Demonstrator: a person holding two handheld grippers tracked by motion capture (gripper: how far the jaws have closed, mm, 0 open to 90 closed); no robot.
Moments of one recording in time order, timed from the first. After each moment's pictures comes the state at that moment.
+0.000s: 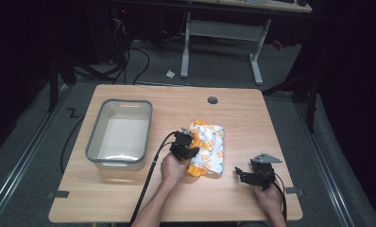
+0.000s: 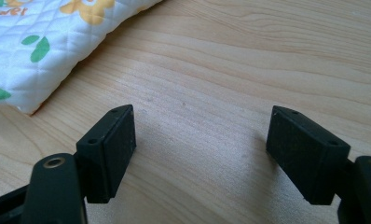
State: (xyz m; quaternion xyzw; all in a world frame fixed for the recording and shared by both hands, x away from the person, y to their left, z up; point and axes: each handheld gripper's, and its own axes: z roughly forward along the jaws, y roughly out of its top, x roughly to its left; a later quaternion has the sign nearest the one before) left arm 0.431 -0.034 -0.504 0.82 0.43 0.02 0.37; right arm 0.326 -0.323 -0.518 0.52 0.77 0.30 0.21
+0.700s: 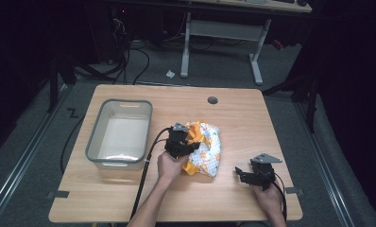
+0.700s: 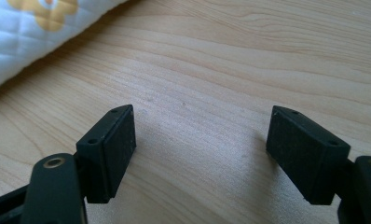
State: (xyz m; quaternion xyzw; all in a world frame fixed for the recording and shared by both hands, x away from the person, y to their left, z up) left arm 0.421 -0.011 -0.465 0.79 0.41 0.00 0.45; right arm 0.326 -0.323 -0.518 0.52 0.77 0.30 0.21
